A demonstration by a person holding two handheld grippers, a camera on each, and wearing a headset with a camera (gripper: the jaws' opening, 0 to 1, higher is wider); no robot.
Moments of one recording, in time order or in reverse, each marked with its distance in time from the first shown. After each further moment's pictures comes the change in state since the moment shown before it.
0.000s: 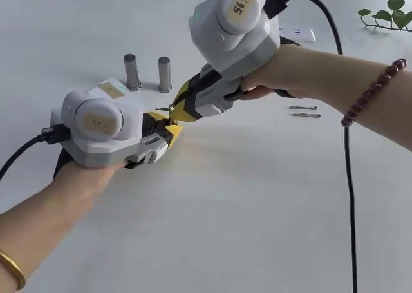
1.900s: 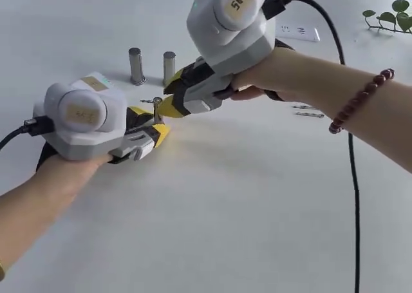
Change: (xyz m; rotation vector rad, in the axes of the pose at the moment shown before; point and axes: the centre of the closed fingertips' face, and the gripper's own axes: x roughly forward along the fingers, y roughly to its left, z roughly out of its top) left arm -0.013 0.020 -0.015 -0.035 0.030 0.034; right arm 0.002 -0.009 0.014 0.080 -0.092 -0.050
